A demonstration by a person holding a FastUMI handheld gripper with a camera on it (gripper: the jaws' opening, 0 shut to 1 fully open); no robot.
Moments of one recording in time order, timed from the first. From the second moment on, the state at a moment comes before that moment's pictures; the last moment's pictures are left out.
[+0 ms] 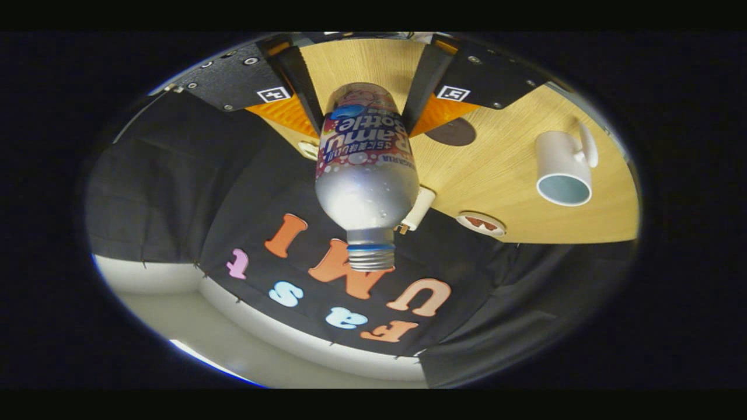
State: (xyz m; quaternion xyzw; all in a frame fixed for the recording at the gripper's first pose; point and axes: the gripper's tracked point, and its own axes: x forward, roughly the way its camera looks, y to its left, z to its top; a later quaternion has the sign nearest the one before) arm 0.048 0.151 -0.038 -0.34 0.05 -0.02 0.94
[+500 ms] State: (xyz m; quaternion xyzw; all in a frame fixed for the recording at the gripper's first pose) arm 0.049 0.194 -0.033 -0.53 -0.01 -0.01 0.85
